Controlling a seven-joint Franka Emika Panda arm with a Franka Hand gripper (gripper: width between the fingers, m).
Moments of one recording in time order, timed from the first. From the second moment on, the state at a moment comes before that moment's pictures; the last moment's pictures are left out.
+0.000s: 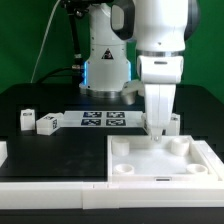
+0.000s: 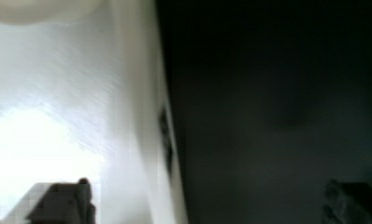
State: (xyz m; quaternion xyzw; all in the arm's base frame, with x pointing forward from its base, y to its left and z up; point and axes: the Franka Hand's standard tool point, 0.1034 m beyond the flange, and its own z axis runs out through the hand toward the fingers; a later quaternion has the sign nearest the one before) arm 0.460 0.085 0.038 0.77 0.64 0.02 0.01
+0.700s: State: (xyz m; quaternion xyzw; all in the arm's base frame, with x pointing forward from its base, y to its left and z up) arm 0.447 0.088 0.035 0.90 0.43 0.02 0.00
